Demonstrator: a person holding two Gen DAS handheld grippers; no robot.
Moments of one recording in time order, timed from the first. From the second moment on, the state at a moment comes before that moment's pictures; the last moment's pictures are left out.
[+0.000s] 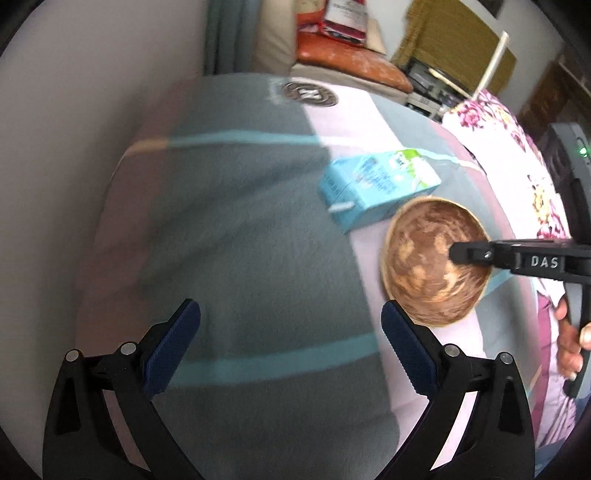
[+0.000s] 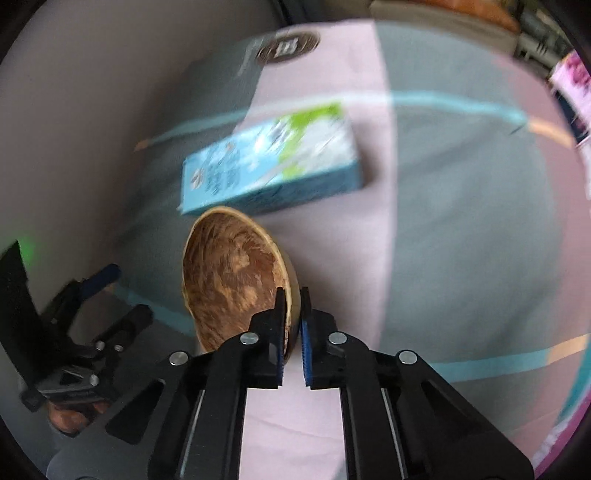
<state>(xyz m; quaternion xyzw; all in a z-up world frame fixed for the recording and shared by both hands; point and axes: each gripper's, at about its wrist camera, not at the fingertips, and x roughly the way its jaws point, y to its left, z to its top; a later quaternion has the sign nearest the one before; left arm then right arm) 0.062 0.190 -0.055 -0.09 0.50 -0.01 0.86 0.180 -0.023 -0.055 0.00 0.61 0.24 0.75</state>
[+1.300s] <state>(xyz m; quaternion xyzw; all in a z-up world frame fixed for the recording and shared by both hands) 0.149 0.060 -0.056 0.05 0.54 -0.07 0.84 0.205 -0.196 -0.047 0.17 0.57 0.15 0.79</state>
